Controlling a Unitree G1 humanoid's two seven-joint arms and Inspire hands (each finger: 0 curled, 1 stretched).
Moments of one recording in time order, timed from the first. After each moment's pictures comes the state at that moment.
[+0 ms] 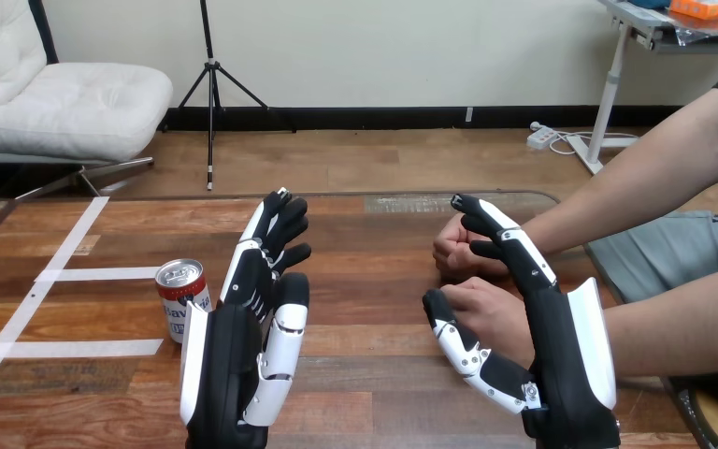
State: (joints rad) left arm 0.21 -0.05 -0.14 0.29 0.20 -0.97 0.16; right arm 0.23 -0.11 0.17 0.05 -0.46 -0.69 -0.37
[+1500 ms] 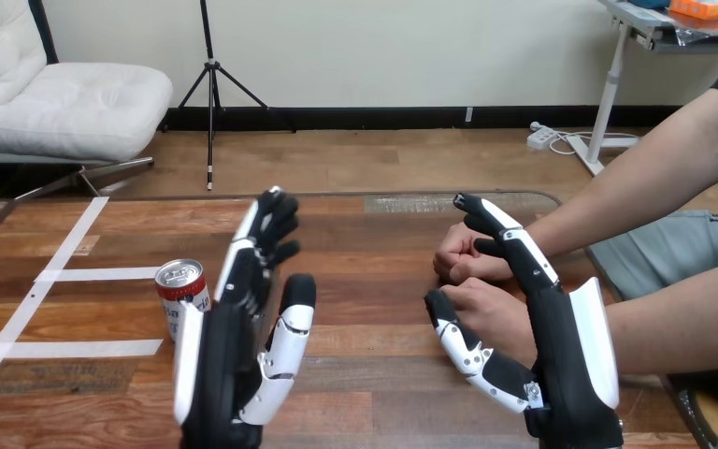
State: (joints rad) left arm 0.20 -0.05 -0.11 0.29 0.22 -0.97 0.18; right arm 0.23 -0.11 0.16 0.05 -0.47 -0.69 -0.37
